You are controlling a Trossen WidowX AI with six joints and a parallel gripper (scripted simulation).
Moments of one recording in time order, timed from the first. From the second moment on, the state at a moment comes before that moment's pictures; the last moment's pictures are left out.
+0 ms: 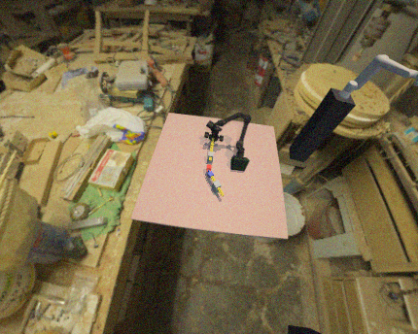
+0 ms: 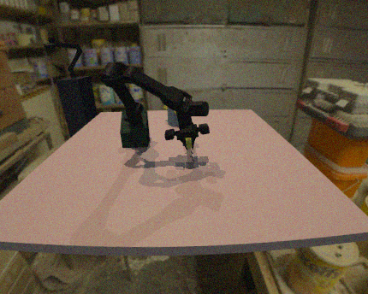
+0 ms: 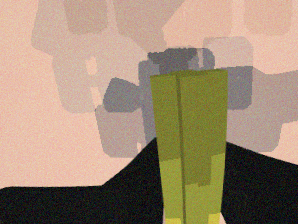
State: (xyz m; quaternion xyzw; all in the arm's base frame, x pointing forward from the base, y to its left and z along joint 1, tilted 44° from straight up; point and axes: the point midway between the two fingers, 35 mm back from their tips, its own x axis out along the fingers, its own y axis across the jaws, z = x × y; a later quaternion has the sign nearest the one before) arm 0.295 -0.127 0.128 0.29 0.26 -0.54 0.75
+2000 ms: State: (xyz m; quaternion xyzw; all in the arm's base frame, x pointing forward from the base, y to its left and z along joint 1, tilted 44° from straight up) arm 0.295 -0.129 0.129 0.27 0.28 -0.58 0.71
